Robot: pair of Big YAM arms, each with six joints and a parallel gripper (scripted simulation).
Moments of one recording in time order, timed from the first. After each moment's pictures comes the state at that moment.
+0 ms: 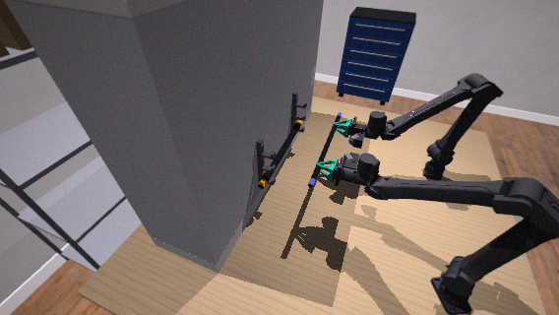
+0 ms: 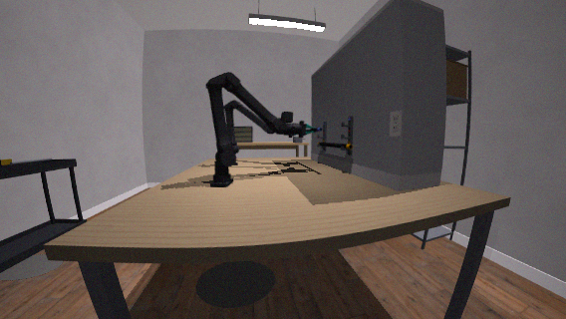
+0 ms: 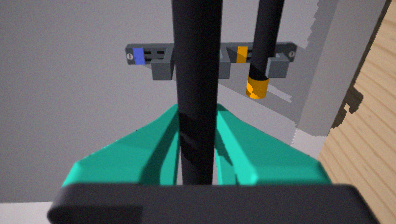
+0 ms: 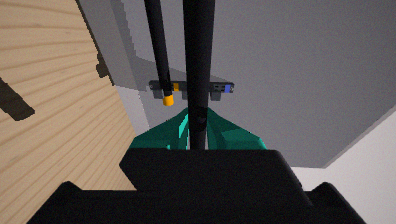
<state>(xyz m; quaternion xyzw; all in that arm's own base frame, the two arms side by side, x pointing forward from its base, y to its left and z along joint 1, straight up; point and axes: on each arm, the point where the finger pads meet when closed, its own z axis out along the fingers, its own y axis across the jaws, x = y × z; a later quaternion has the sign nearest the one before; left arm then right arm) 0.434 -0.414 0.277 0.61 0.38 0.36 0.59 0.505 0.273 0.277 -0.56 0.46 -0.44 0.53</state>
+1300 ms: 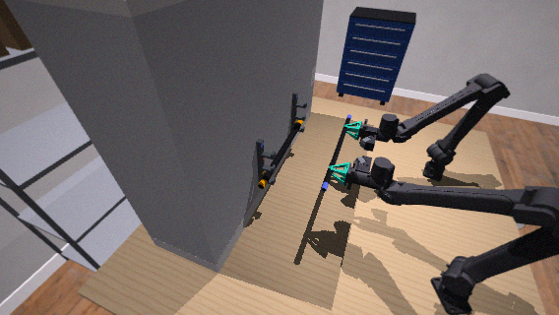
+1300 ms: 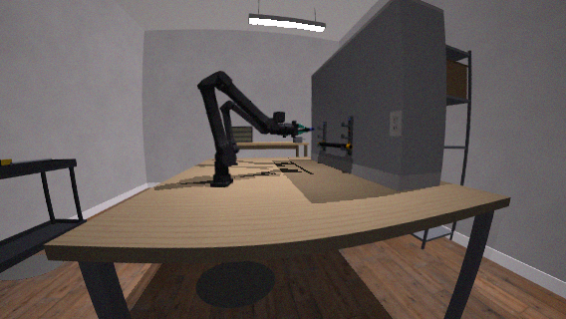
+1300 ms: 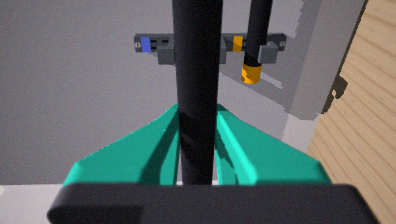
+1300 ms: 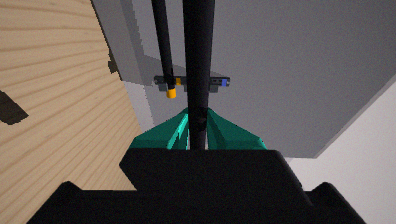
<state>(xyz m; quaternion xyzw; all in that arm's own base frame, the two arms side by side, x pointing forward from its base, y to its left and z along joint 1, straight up) 0.390 -0.392 0.278 0.61 0.38 0.36 0.59 0.457 0.265 0.278 -0.55 0.46 -0.45 0.53</state>
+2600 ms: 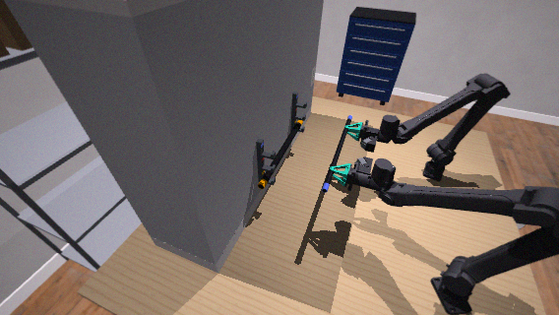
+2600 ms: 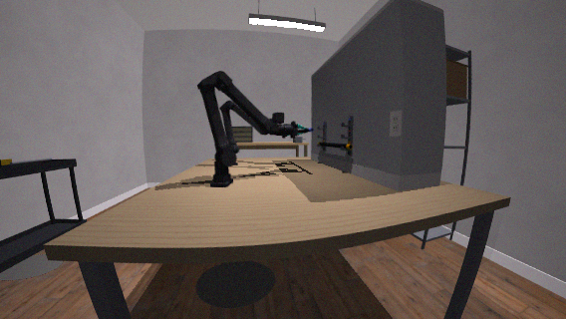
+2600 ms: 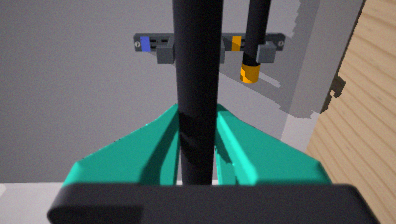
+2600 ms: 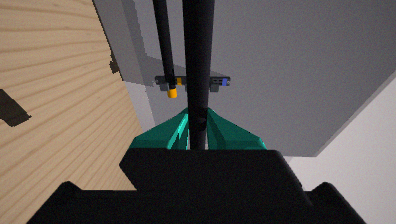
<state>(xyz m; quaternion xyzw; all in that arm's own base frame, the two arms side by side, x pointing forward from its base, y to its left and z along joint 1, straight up) 0.387 -0.390 0.274 0.61 0.37 0.36 0.60 0.453 0.264 0.274 -0.55 0.46 -0.45 0.53</state>
